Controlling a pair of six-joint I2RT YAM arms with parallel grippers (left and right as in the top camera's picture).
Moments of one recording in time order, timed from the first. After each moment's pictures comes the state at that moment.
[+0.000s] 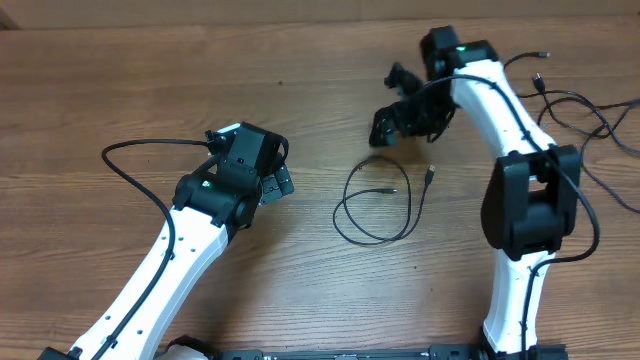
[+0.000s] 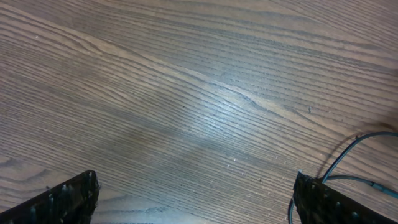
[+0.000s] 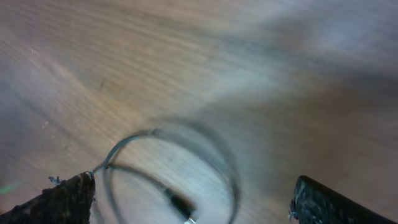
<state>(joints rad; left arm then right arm) -0.42 1.36 1.09 -0.86 -0.27 -0.74 0.19 2.22 1.90 -1.22 -0.40 -0.22</state>
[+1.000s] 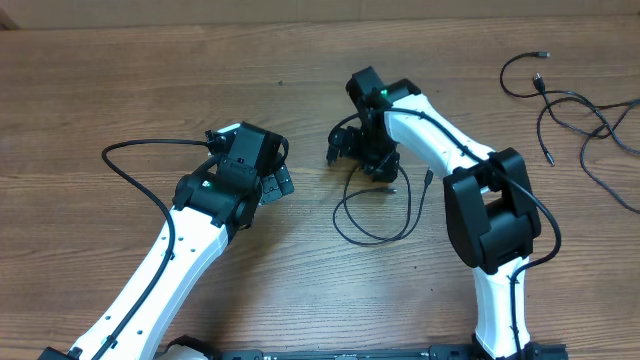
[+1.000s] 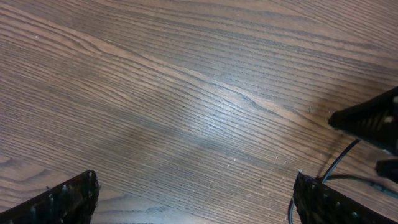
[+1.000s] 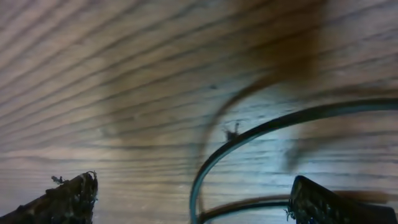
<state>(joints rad) -0.42 1.36 1.09 -0.86 -0.27 -0.74 0.44 2.21 1.71 -1.01 -0.25 0.73</state>
